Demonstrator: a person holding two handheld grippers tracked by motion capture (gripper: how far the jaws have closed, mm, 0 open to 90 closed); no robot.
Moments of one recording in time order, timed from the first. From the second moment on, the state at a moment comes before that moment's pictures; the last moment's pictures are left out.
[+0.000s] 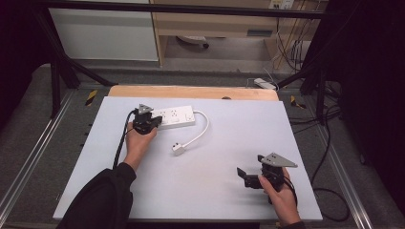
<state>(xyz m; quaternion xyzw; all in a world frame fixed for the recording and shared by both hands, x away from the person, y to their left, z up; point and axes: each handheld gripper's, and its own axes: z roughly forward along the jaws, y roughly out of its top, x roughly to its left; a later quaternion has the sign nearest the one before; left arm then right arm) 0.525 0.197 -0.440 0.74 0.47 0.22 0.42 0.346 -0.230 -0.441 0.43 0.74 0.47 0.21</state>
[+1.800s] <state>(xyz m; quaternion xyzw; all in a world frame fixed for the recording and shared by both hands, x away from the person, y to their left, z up) 0.524 0.193 -0.446 0.75 0.45 0.23 0.43 0.345 -0.229 -0.442 0.43 0.75 0.47 0.20</state>
